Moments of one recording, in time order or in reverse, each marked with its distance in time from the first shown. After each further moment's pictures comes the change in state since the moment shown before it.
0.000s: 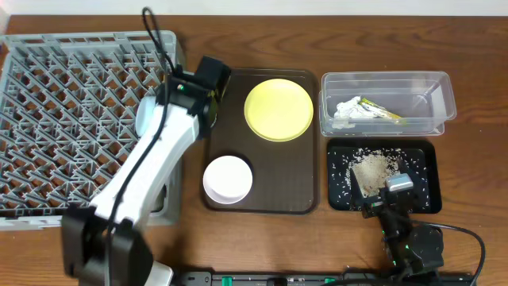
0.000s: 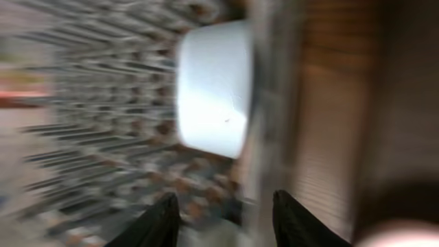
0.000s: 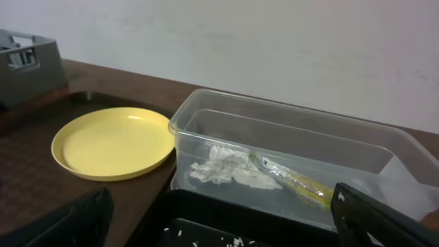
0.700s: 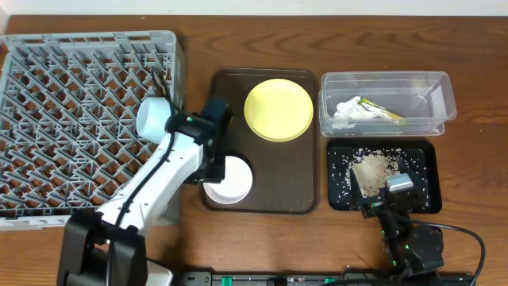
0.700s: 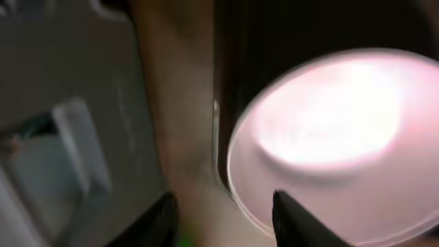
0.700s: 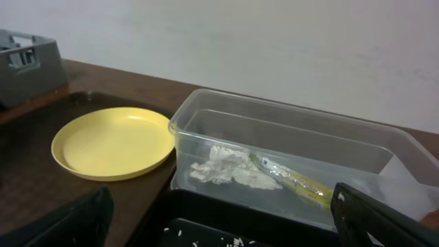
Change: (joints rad) left arm -0.042 -0.072 -0.321 0.055 0.481 -0.092; right arm 0.000 0.000 0.000 0.000 0.000 0.000
